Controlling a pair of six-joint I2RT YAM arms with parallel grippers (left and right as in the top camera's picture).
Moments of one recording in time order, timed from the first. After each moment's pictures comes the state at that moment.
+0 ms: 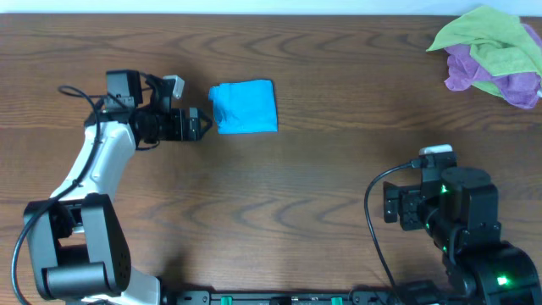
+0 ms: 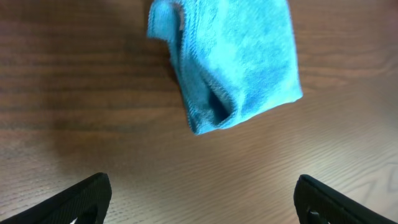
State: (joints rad) left arm 0.09 1.70 1.09 -0.52 0.59 0.07; right arm 0.19 0.72 0.92 -1.02 0.11 0.03
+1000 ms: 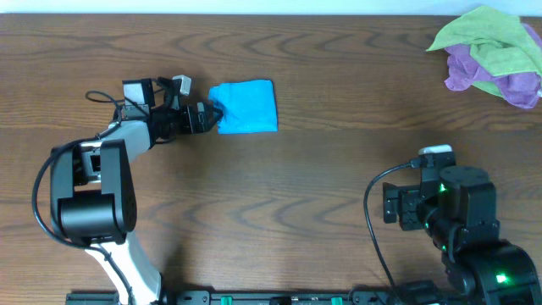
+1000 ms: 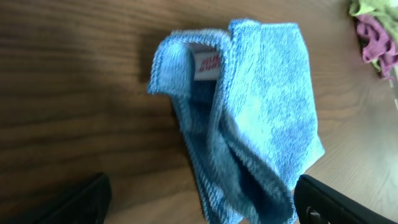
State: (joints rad) left arm 0.08 2.01 1.05 0.00 0.80 -0.11; right arm 0.19 0.73 0.92 -1.03 0.11 0.04
